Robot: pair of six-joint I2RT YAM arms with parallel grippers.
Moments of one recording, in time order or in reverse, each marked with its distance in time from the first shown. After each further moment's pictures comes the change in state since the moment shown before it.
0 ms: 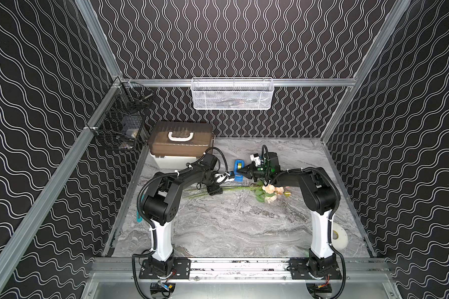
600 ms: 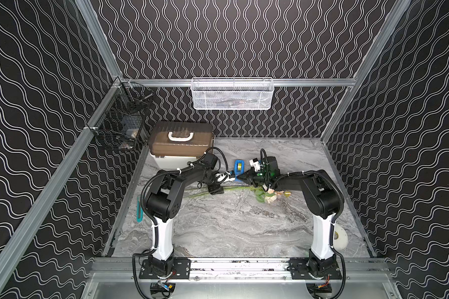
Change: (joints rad) left arm 0.003 0.060 0.042 -0.011 0.050 0.003; right arm 0.035 -0.070 -0.103 -0.064 0.044 -0.077
